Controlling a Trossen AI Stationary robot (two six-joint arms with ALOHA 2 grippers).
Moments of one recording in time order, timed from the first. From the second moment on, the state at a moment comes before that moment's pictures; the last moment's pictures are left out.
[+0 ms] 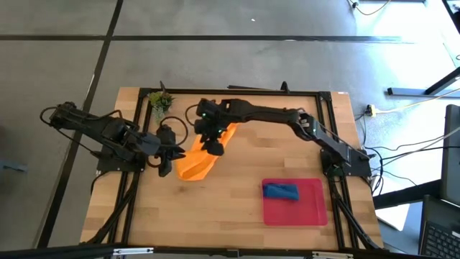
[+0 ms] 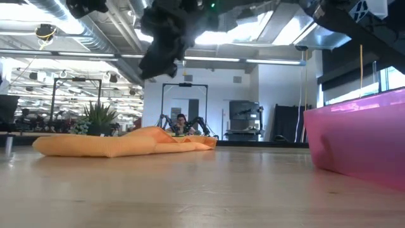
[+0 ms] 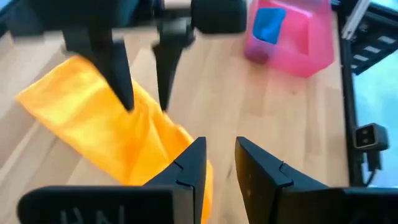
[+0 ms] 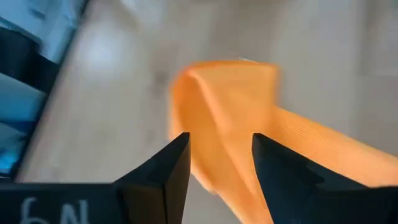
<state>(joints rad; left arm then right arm) -0.34 0.92 1.01 -0.86 -0.32 -0.57 -0.15 2.37 2.32 -0.91 -0.45 -0.16</state>
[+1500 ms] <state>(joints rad) -0.34 0.92 1.01 -1.00 -0.33 -0.59 -0.05 2.32 1.84 -0.53 -0.33 -0.22</state>
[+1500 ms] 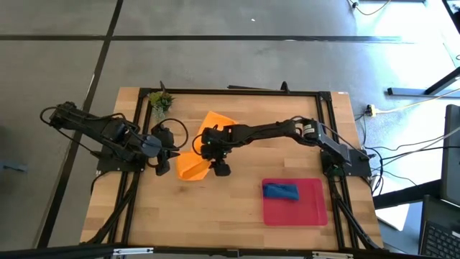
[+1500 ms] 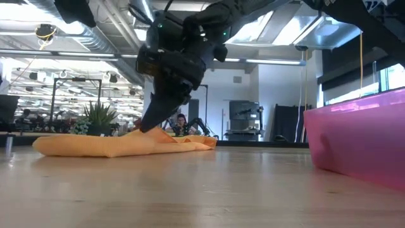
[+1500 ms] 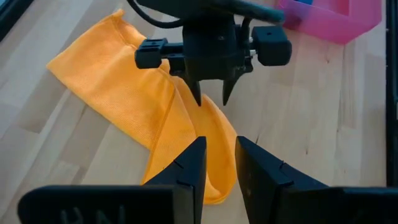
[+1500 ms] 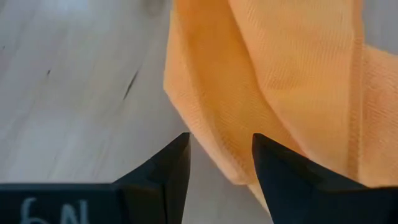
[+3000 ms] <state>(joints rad) -0.34 0.92 1.01 -1.07 -0.35 -0.62 0.00 2.34 1.91 -0.81 -0.19 0.05</state>
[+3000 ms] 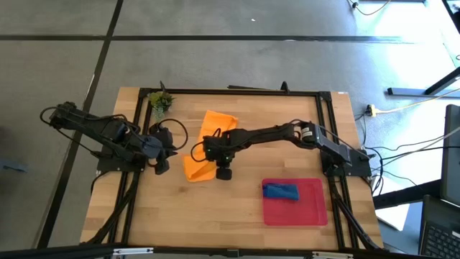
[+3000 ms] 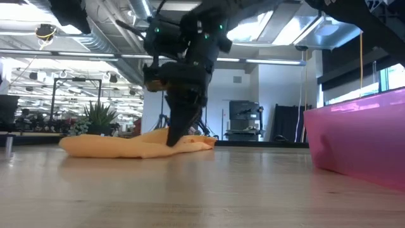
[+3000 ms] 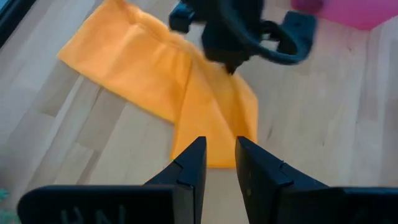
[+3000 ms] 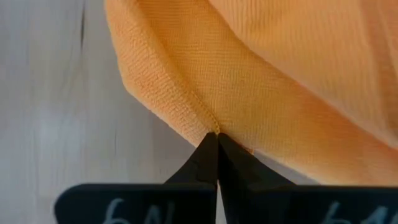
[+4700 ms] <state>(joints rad) -0.03 1.36 0.80 -0.84 -0.13 -1.15 0.07 2.34 2.29 -1.09 -0.03 0.00</state>
